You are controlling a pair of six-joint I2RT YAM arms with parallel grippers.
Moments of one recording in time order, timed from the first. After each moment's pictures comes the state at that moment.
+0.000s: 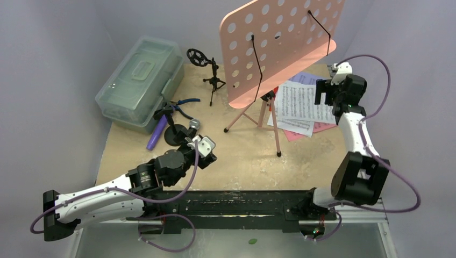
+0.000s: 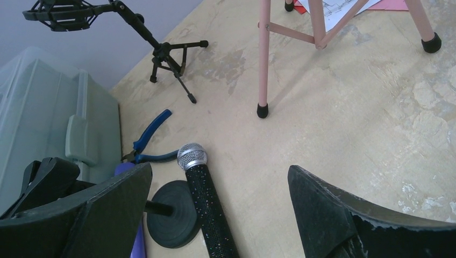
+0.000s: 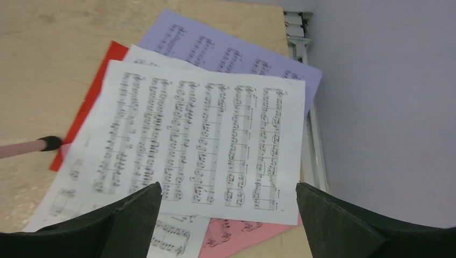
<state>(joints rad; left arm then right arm) -1.16 0.70 0.60 -0.14 -0.63 0.29 -0.26 1.50 1.12 -0.11 -0.08 -0.20</state>
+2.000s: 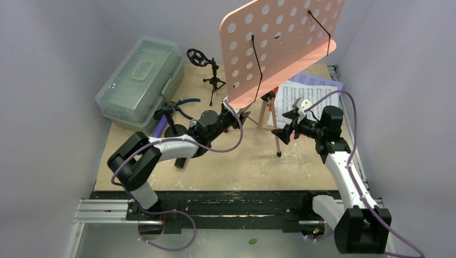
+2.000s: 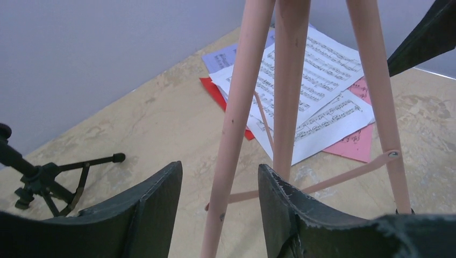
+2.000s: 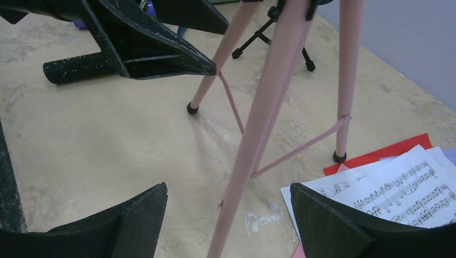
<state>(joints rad) -0.79 1.65 0.81 0.87 -0.04 0.13 -0.04 0.94 0.66 -0.12 -0.92 -0.40</state>
